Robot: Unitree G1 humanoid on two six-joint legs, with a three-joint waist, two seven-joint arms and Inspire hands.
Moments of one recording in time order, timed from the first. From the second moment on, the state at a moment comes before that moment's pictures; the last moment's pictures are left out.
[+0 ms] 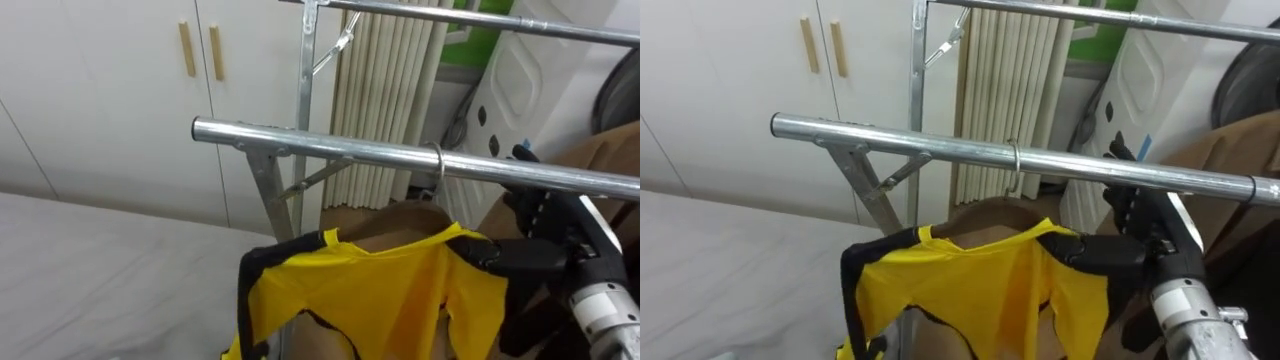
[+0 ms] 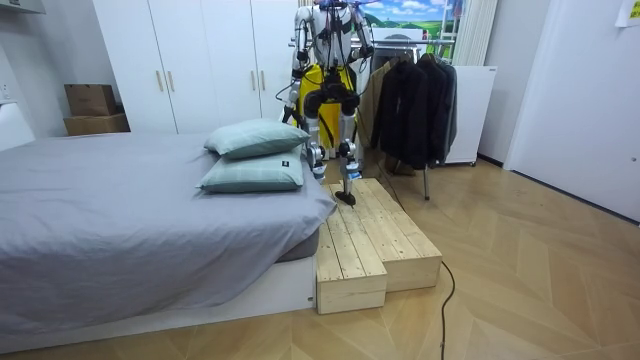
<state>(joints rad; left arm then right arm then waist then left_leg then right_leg) 0.21 0.21 0.07 1.14 0.24 0.02 0.21 0.06 -0.36 -0.10 -0.02 0.35 0.02 0.07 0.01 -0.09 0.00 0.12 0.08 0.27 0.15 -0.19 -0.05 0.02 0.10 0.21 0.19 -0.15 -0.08</state>
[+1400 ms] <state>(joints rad) 0.19 0.23 0.12 1.15 0.25 0.02 0.14 0.21 -0.33 -0.11 0.52 -0.10 0.03 0.18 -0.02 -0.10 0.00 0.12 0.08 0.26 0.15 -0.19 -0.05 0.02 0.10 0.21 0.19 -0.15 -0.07</state>
